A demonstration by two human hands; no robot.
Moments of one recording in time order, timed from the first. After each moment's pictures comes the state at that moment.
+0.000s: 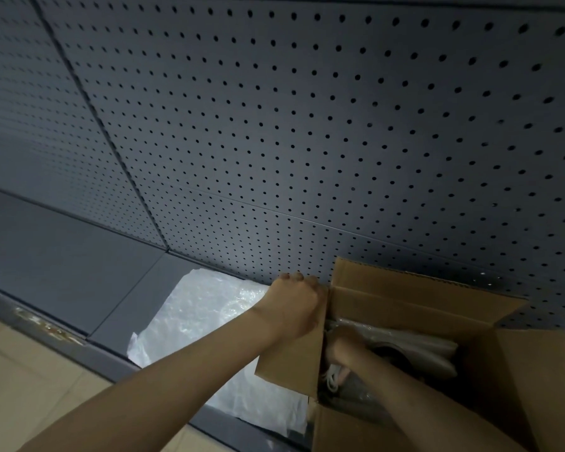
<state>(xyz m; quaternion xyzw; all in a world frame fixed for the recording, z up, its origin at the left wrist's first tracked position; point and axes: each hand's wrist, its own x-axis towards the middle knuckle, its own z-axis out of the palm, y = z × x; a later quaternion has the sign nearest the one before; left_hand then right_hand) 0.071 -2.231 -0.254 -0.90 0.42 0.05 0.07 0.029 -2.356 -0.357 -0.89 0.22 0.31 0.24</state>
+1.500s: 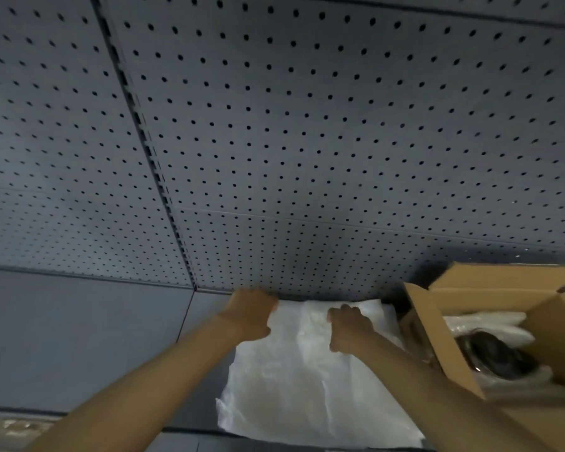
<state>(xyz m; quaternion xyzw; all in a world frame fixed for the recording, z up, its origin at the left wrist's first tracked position) 0.248 -1.994 -0.309 -0.87 0.44 0.19 0.05 0.144 -2.161 -0.337 -0.92 0.26 0.30 0.05</state>
